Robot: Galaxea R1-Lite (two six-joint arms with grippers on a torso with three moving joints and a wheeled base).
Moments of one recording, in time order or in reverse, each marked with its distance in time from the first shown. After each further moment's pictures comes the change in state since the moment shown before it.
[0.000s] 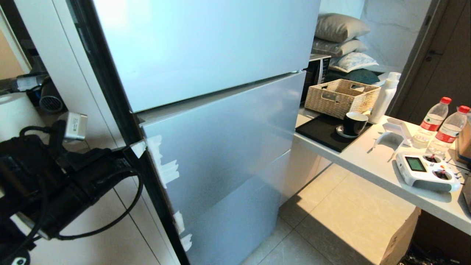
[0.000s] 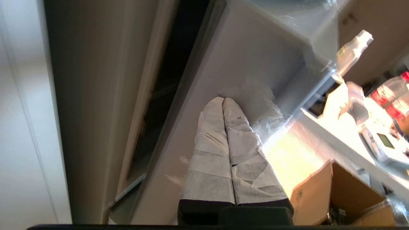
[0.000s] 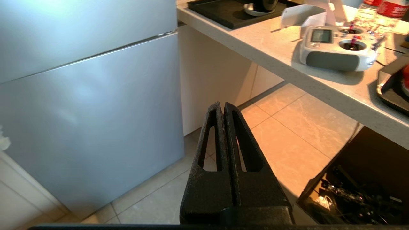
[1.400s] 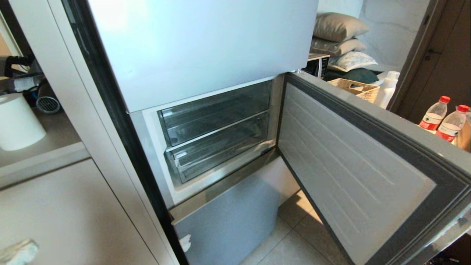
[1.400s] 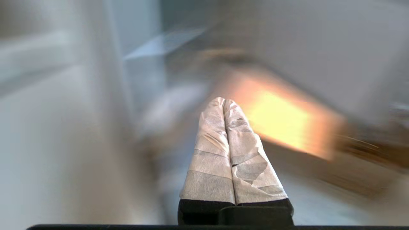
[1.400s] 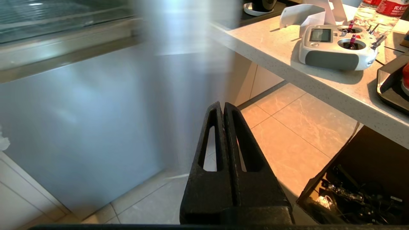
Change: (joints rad) left arm -0.114 -1.074 0.058 1.014 0.090 0.274; right arm 0.000 0.000 0.000 0.000 0.000 0.000
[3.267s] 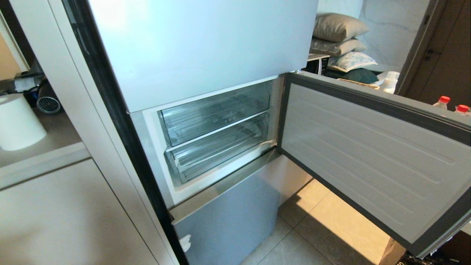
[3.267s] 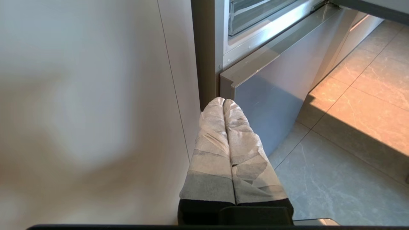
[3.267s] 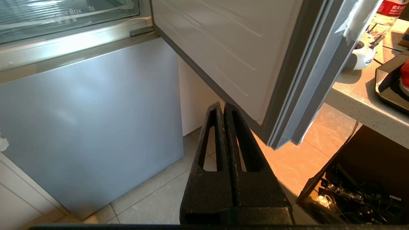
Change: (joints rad) left arm 0.408 -0.468 0.307 0.283 -0.058 0.051; right arm 0.000 0.000 0.000 0.001 0.000 0.000
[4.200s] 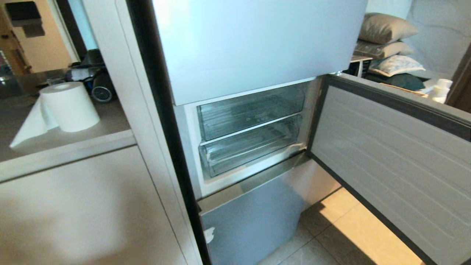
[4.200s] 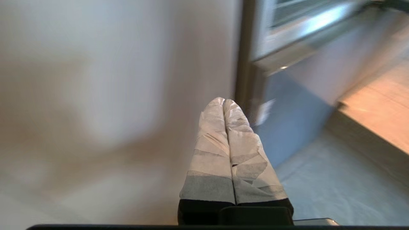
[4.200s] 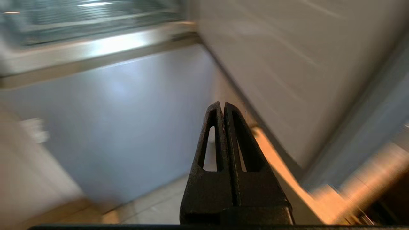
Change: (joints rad) left arm 0.000 0.000 0.000 0.000 0.000 -0.001; right arm 0.000 0.000 0.000 0.000 0.000 0.001
